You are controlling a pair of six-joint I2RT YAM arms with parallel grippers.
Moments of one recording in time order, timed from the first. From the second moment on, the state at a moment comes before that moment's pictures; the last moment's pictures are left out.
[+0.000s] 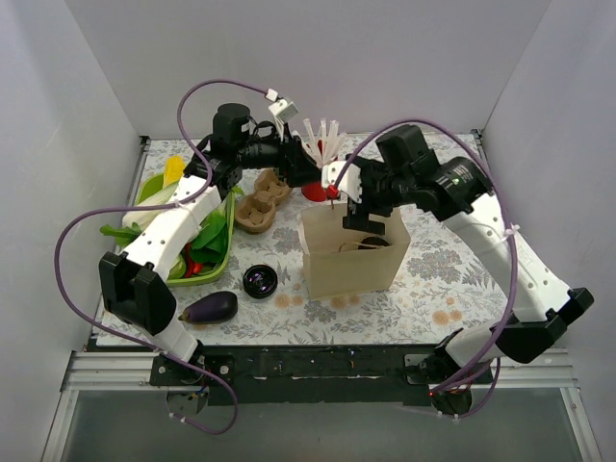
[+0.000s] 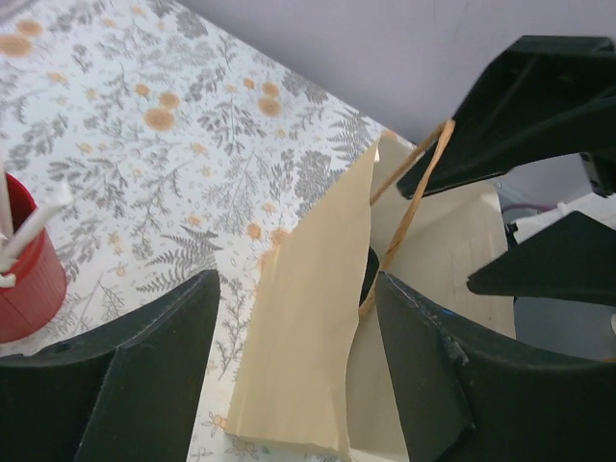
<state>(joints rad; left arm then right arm) -0.43 1.61 1.56 -0.27 0.89 -0.15 0.72 1.43 1.76 -1.17 -0.26 -0.88</state>
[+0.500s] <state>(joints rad) -0.38 1.70 1.75 -0.21 0.58 -0.18 0.71 1.22 1.68 -0.54 -0.07 -0.62</state>
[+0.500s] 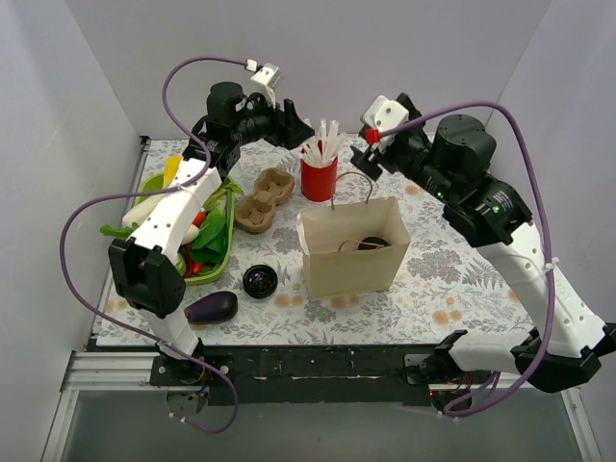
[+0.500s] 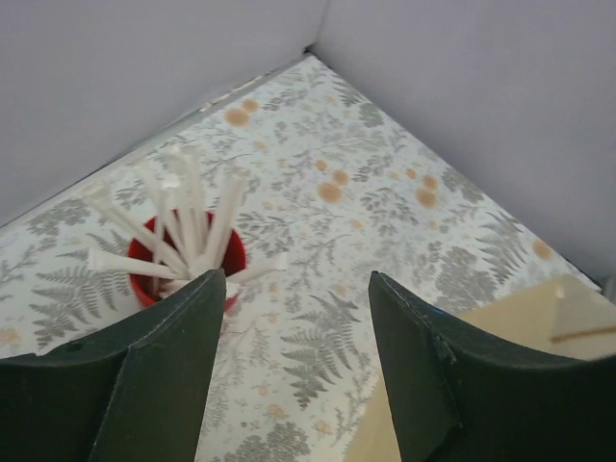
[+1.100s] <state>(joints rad) -0.22 2.12 1.90 -0.15 0.62 -0.31 0.64 1.27 1.67 -0.41 0.19 -0.56</state>
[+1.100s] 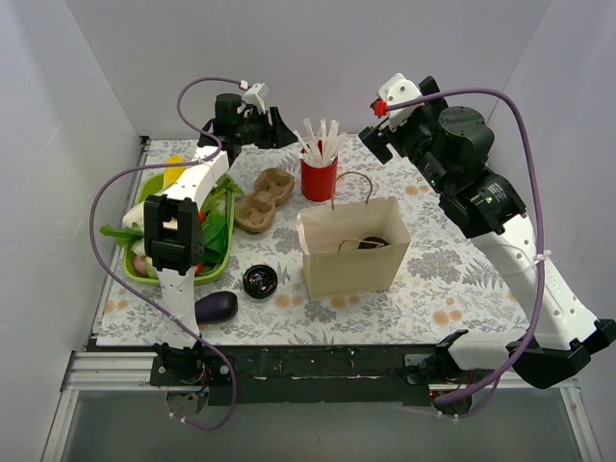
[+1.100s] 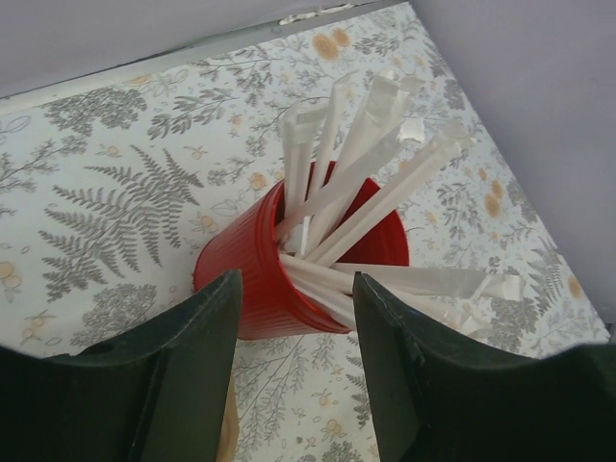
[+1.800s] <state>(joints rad) -0.22 2.24 1.99 0.00 0.72 -0.42 0.60 1.25 1.63 -0.46 0.21 -0.58</state>
